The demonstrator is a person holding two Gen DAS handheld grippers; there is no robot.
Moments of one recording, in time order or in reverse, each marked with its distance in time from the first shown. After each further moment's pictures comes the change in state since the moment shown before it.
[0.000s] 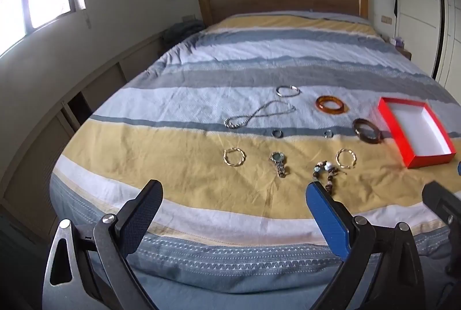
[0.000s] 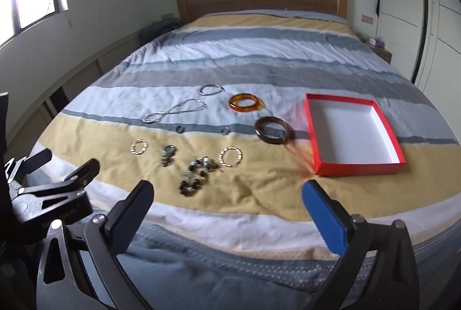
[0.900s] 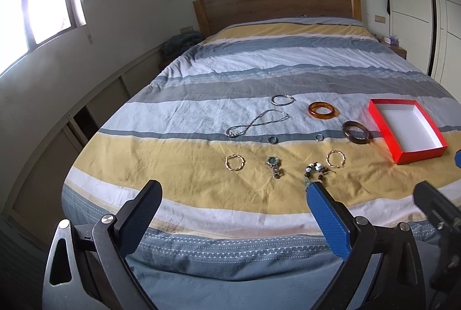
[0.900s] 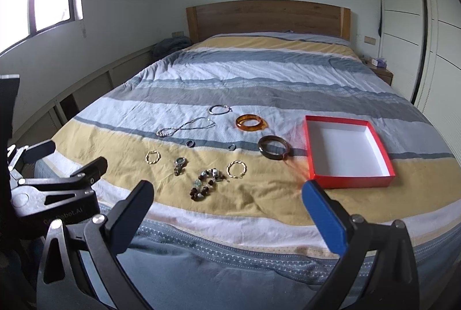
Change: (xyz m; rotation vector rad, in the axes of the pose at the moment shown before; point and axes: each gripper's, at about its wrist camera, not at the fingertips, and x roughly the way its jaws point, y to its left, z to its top) left arm -0.038 -0.013 0.001 0.041 -0.031 0.011; right arm -0.031 0.004 -0.009 -0.039 -0.082 0.010
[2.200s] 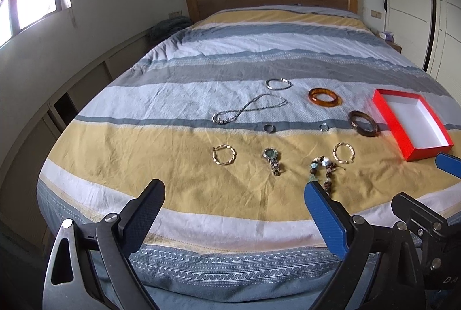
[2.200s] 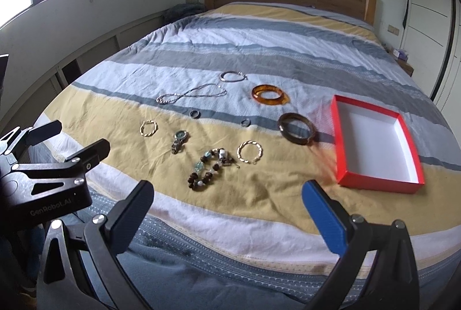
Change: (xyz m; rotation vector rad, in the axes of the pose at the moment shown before) left arm 0.070 0.013 -0.008 -0.017 0.062 -0.079; right arm 0.084 0.009 -0.001 -0.078 0.169 0.048
